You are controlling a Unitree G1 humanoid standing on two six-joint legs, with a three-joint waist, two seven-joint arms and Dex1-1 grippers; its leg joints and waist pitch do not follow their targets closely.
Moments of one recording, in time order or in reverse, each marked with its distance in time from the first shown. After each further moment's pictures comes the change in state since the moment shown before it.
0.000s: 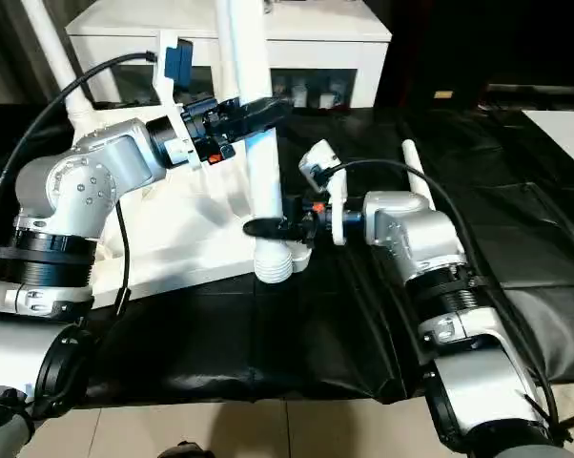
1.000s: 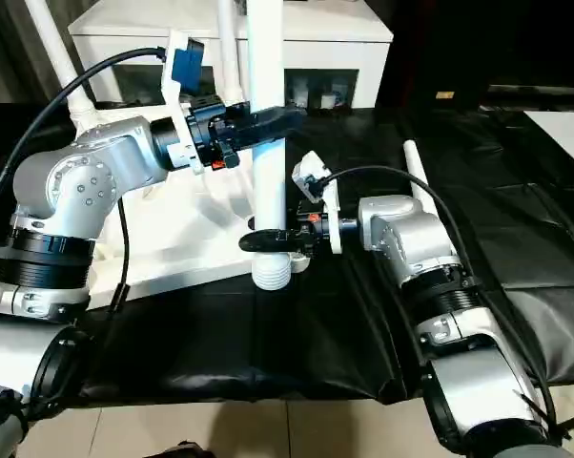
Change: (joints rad) left arm 0.000 0.023 -0.050 -0.024 0.005 0.007 -0.056; right arm 0.000 0.002 0.021 0.014 -0.014 -0.008 0.079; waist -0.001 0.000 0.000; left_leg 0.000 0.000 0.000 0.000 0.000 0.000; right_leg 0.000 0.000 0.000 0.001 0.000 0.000
